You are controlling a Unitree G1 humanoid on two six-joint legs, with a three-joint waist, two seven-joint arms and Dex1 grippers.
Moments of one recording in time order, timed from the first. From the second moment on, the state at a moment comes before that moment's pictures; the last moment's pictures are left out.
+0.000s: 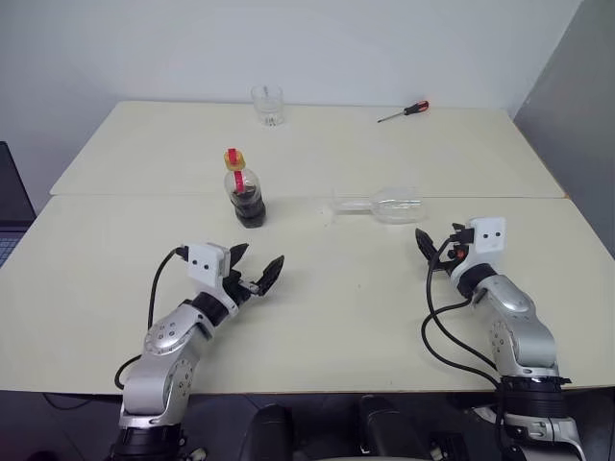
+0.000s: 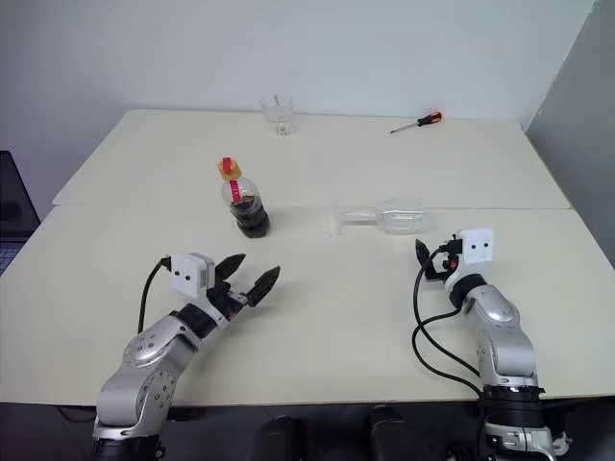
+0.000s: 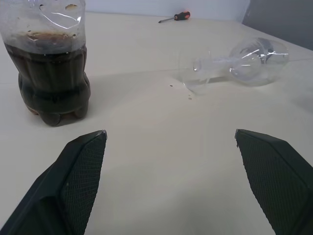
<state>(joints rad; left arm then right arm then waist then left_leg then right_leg) -0.03 0.34 0.11 -0.27 -0.39 0.35 -0.46 -0.25 -0.28 -0.15 -0.06 0.26 0.35 0.28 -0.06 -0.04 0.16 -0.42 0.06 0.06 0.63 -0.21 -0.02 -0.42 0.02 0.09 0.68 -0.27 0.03</state>
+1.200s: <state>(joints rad) -0.52 0.28 0.15 0.41 -0.14 0.08 -0.25 -0.29 -0.37 0.13 -0.30 0.32 0.53 0.57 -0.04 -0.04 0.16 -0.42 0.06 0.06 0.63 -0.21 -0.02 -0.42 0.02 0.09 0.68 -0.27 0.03</state>
